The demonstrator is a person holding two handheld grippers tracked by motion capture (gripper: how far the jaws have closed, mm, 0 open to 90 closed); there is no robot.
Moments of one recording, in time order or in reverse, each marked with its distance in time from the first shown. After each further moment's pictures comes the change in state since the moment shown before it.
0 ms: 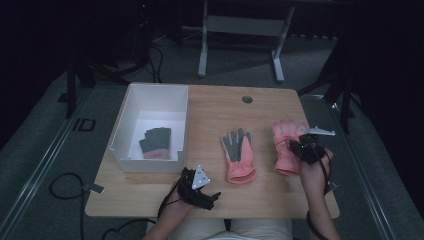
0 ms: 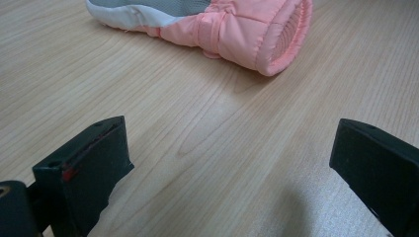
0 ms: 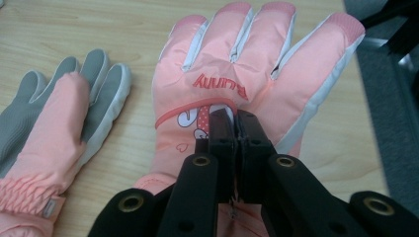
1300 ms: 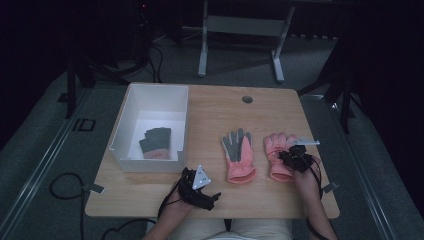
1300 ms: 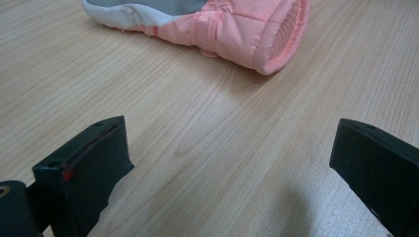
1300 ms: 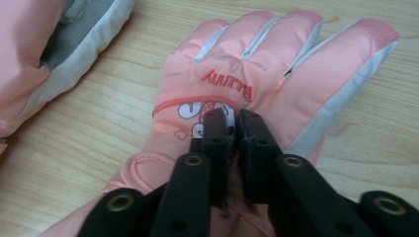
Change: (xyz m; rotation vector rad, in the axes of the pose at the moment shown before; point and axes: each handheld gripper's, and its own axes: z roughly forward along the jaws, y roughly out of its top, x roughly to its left) left arm -0.001 0.000 0.001 0.008 -0.003 0.007; right arm -0.007 -0.043 0.057 0.059 0.109 -0.123
